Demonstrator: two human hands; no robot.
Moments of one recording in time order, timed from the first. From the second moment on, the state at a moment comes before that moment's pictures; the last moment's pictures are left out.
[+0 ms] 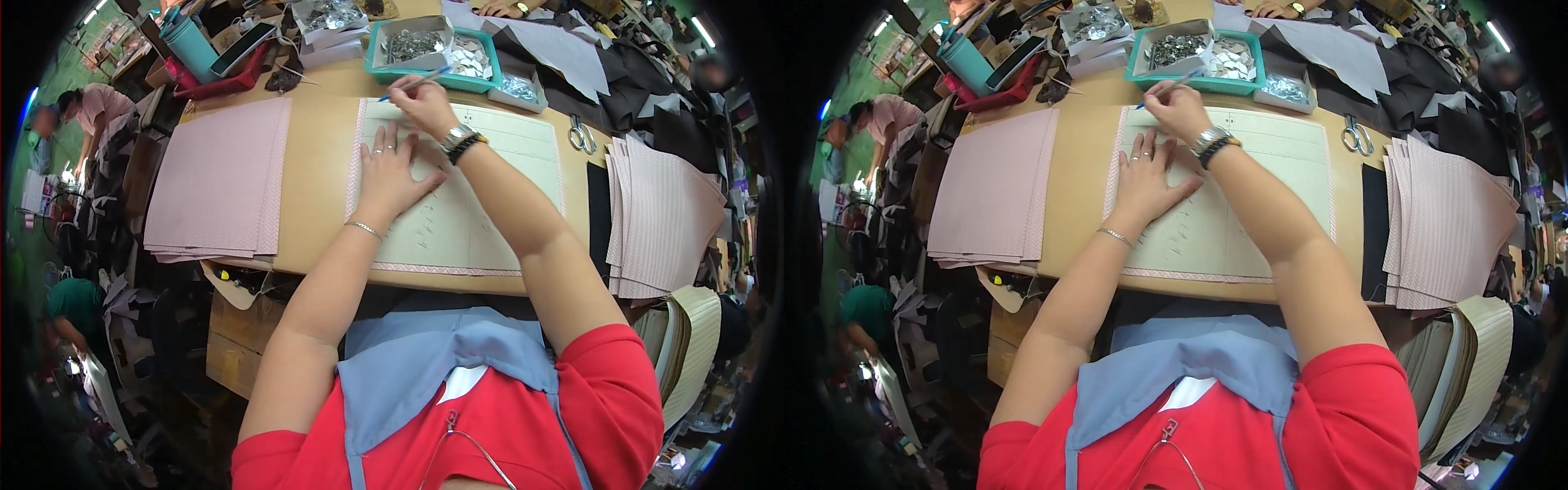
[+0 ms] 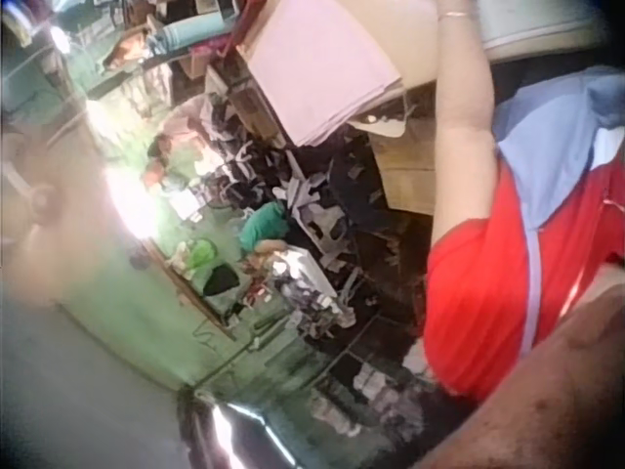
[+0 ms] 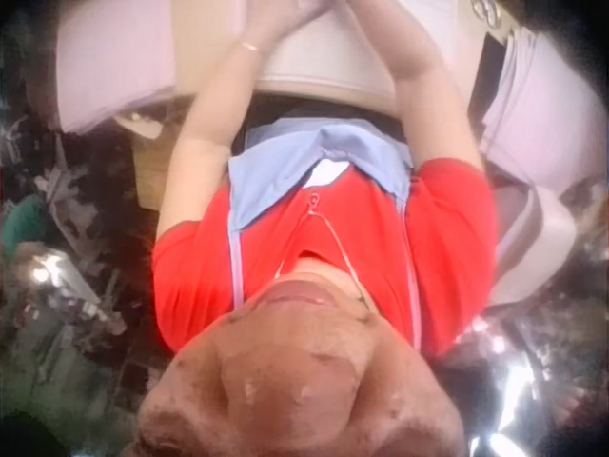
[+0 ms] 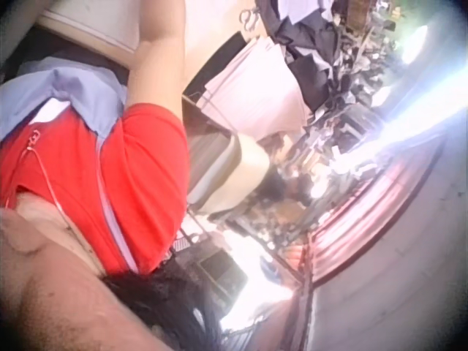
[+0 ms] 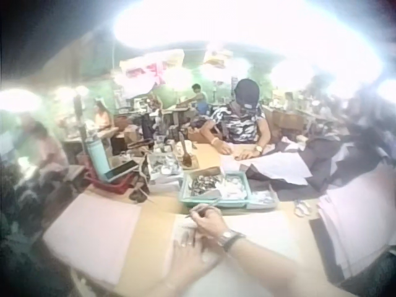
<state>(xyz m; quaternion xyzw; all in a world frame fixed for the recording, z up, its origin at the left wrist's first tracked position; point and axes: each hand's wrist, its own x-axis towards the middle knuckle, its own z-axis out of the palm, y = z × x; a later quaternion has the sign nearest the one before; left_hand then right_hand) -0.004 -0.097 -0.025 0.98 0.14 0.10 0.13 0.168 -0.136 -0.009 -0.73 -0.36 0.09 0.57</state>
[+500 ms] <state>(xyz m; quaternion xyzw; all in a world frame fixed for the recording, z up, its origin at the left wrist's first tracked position) 0.000 -0.100 -0.029 0.97 0.11 0.14 0.14 0.185 -0.083 -0.020 -0.80 -0.45 -0.04 0.38</state>
